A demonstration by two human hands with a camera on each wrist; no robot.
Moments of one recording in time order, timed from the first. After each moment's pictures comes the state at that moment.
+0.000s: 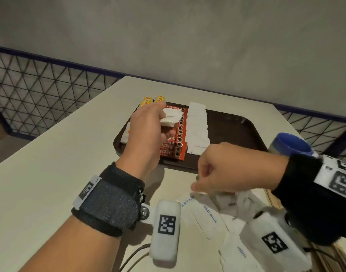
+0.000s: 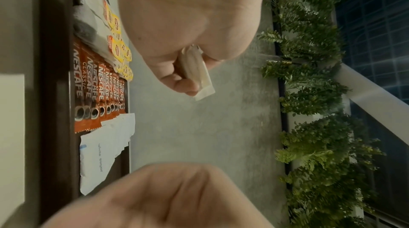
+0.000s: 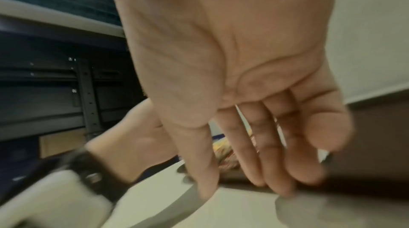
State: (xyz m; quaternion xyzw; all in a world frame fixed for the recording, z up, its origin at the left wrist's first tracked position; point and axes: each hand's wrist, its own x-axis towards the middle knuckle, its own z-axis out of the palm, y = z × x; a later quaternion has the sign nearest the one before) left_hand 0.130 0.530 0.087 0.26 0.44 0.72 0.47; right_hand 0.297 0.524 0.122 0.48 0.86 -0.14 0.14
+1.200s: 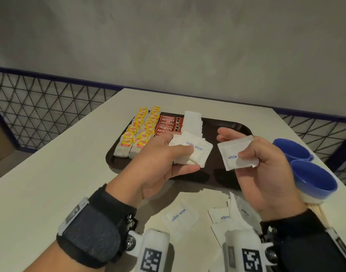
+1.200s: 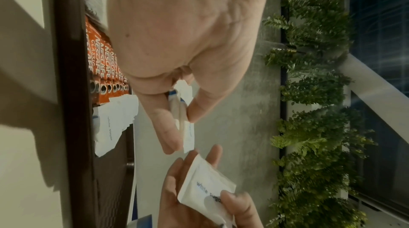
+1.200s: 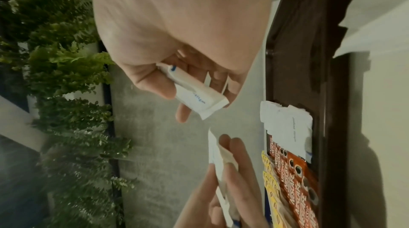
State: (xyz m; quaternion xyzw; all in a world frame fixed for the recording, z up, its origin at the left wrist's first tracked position) left_hand 0.150 0.516 0.080 0.38 0.40 0.54 0.64; right_hand 0.343 0.524 0.095 0.34 0.45 -0.58 -0.59
